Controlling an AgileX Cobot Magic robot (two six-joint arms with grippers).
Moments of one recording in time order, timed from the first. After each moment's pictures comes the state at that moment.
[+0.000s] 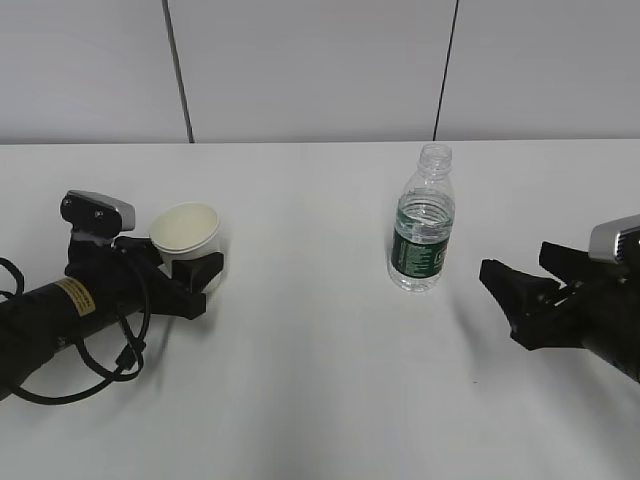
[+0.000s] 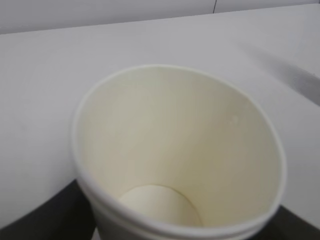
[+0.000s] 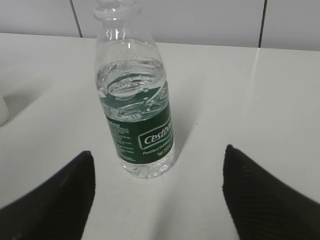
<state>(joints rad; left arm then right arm) -0.21 2.15 -0.66 0.45 -1.14 -0.18 0.10 1.73 -0.26 -0.24 -1.14 0.11</state>
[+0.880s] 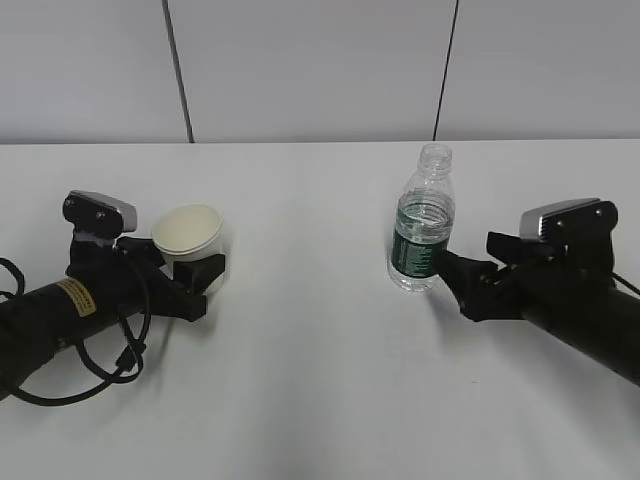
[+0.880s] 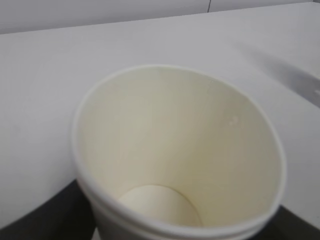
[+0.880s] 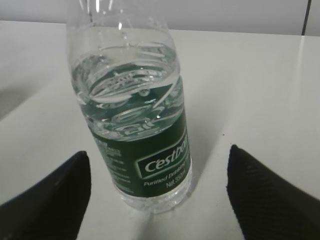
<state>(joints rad) -0.21 2.15 -0.66 0.46 -1.14 -0.18 0.10 1.99 -0.50 -0.33 -1.15 0.14</state>
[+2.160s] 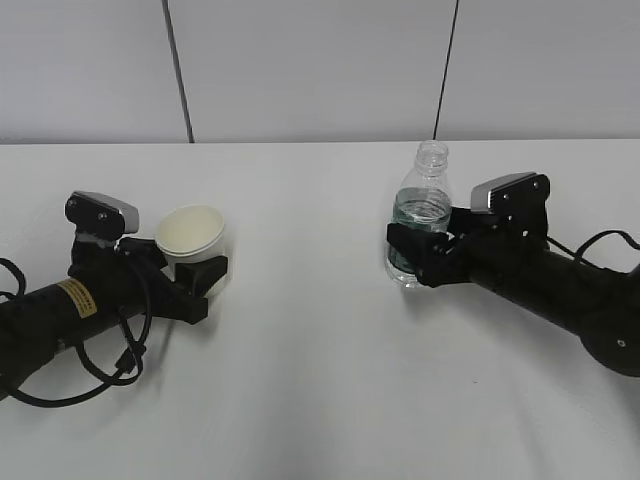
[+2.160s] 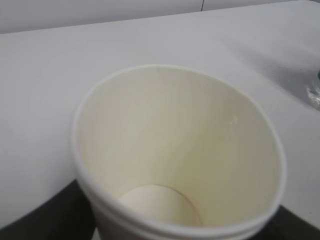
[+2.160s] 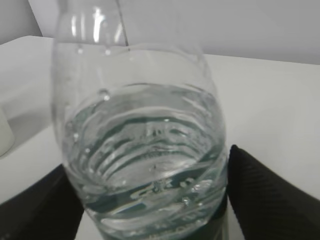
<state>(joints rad) -0.21 2.15 -0.66 0.48 -1.14 -0.18 0.10 2.16 -0.78 -0.50 -1.14 0.23</state>
